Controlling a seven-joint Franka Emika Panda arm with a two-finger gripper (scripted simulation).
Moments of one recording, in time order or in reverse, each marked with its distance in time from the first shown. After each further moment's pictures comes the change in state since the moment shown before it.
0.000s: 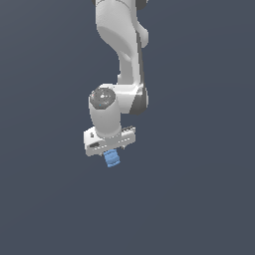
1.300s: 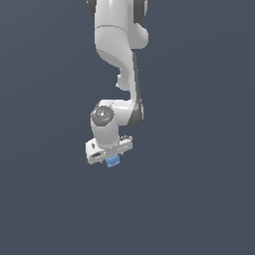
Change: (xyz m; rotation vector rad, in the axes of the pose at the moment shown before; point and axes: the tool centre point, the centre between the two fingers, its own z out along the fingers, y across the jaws) arm -0.003 0.008 0.064 0.005 -0.005 -0.052
